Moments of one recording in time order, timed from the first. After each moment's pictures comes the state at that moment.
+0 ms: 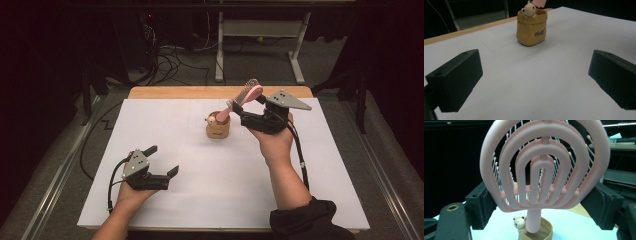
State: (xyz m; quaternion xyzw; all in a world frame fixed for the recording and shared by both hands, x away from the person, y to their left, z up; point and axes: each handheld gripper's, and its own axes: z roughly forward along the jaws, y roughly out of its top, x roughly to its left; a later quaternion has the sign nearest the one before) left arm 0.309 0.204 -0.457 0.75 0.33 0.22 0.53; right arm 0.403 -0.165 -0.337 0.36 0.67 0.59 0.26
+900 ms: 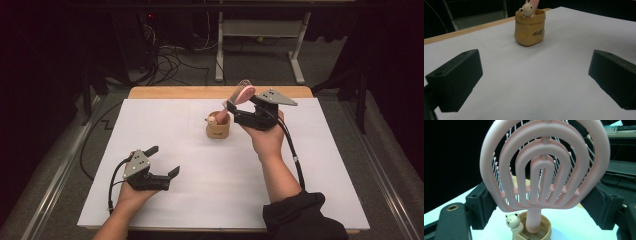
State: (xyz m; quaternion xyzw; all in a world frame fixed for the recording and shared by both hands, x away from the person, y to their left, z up) left arm 0.309 0.203 -0.458 0.75 0.32 0.22 0.53; right arm 0.429 -0.152 -0.358 0.38 0.68 0.57 0.25
